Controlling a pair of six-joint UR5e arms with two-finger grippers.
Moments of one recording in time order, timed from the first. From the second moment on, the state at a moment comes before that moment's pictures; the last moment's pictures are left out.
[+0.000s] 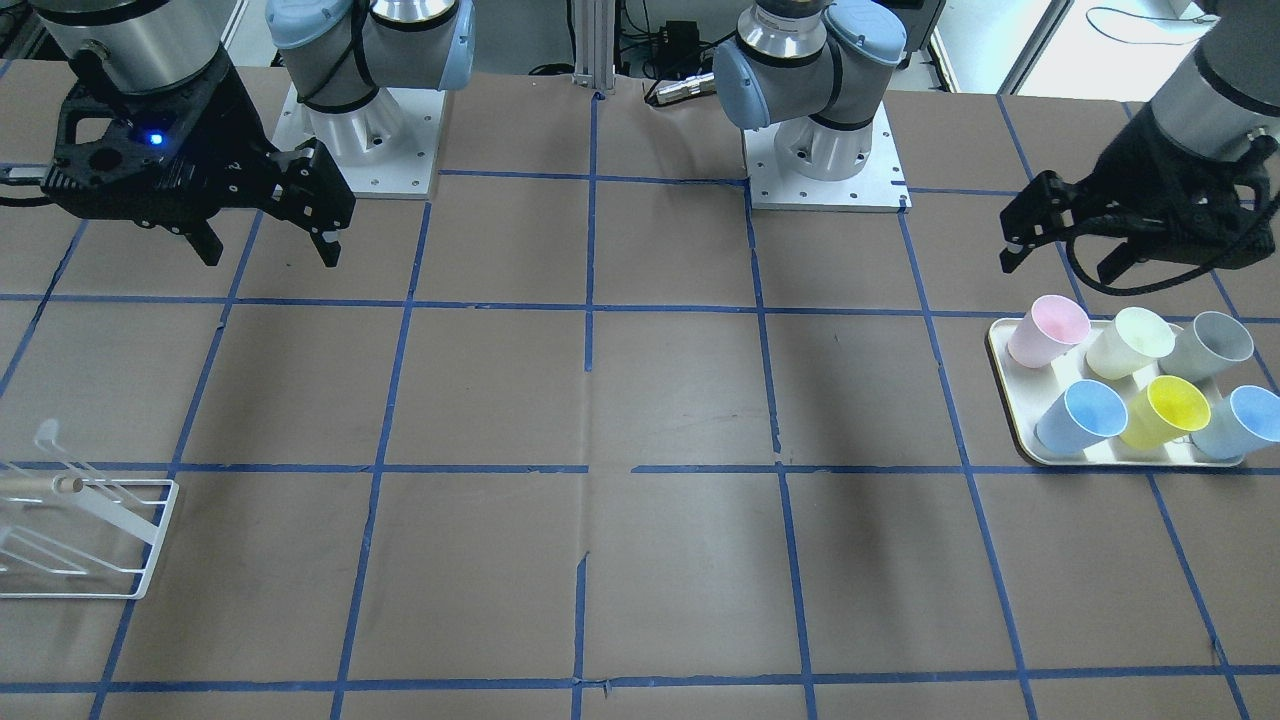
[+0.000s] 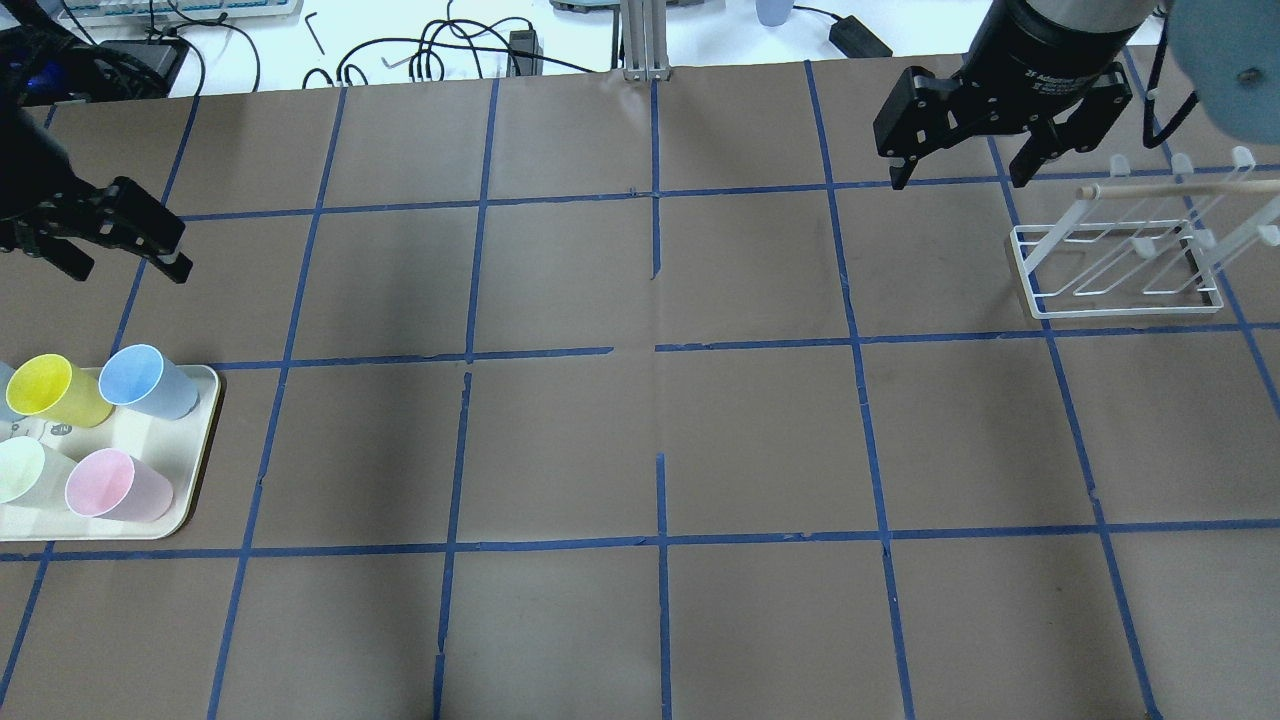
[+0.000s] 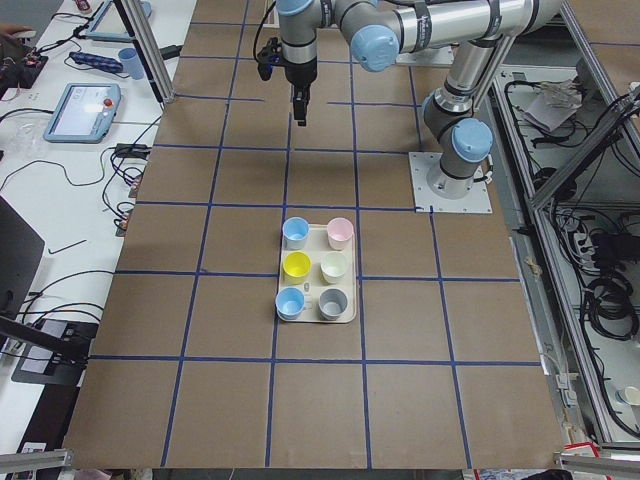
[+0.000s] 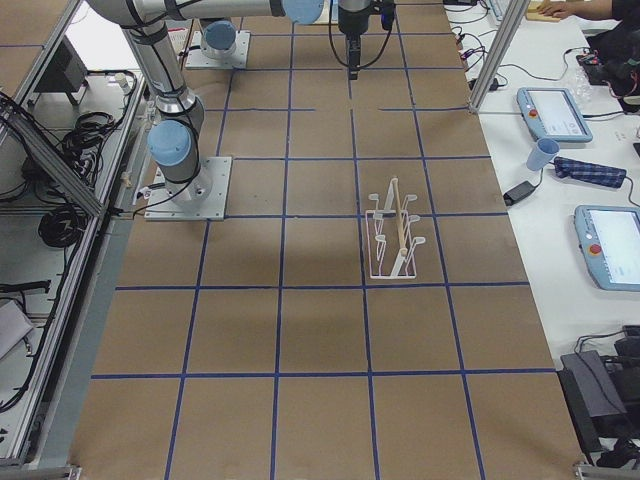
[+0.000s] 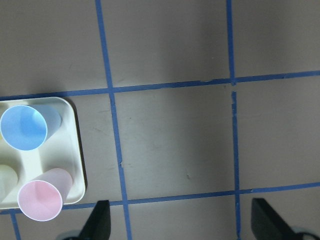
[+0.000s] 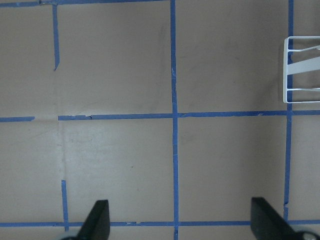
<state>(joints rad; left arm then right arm) -1.15 -1.56 -1.61 -1.58 1.56 0.54 1.55 -1.56 1.50 -1.58 -1.54 0.00</state>
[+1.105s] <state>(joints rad) -0.84 -1.83 -1.76 -1.09 1.55 0.99 1.55 -1.56 1.51 -1.61 -1.54 -0.01</state>
